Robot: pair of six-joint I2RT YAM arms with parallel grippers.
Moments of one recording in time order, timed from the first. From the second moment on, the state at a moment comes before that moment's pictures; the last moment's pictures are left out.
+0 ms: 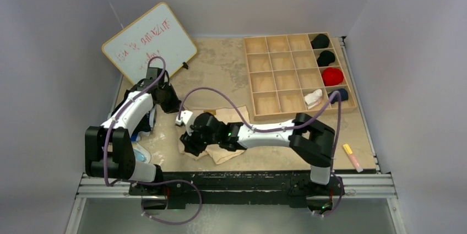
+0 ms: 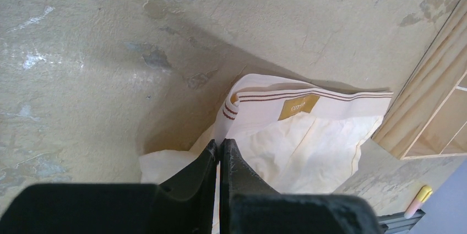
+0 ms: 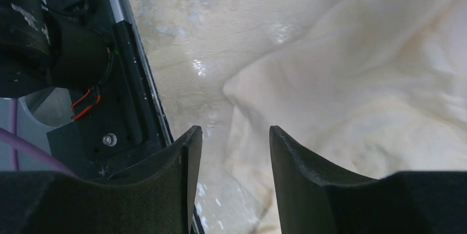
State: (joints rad) left arm -0.07 1.42 0.93 -0.61 0.20 -0.60; right arm 1.23 1.84 1.20 0.04 -0.13 0.19
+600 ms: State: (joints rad) left arm -0.07 1.43 0.93 -0.61 0.18 -0.61; right arm 1.34 2.12 1.28 0.27 0.12 -0.02
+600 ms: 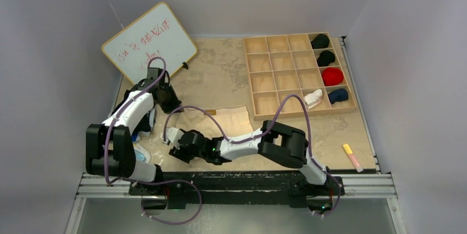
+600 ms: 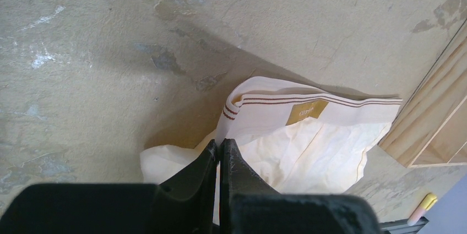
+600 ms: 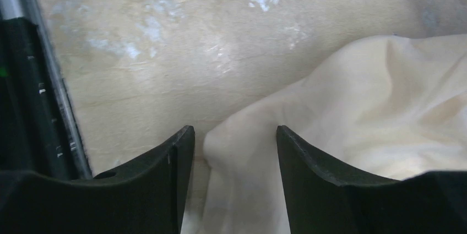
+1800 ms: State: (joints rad) left arm -0.02 1.50 0.95 -0.62 0.16 -0.58; right arm 1.08 2.00 1.16 0.25 -0.52 0.49
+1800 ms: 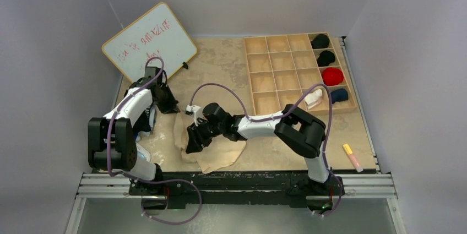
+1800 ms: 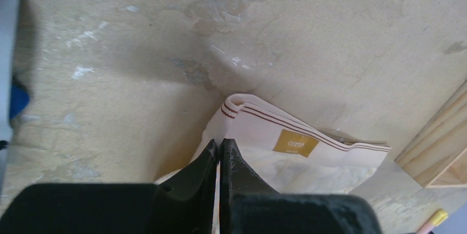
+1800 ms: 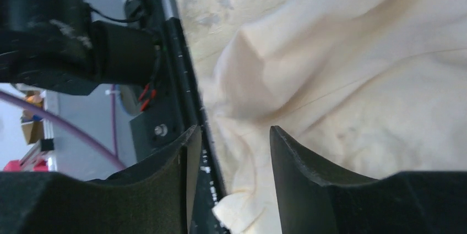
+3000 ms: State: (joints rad) left arm 0.02 1.50 0.94 -0.63 0.25 -0.48; right arm 0.93 1.81 1.11 -0.33 -0.02 0.34
